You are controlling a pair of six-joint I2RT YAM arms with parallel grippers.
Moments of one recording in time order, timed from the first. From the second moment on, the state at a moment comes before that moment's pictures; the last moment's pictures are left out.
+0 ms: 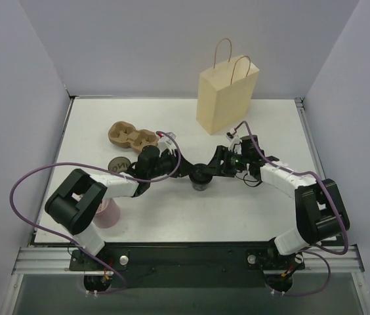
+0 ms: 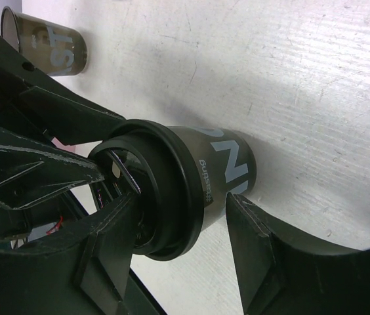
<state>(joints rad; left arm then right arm) -0.63 1.69 0.71 0.63 0.37 -0.73 0.32 1.50 0.77 -0.04 -0.59 0.49</state>
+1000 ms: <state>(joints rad) -0.61 1.67 1.03 0.00 0.43 -0.60 0.35 1.54 0.75 0.07 -0.61 0.52</state>
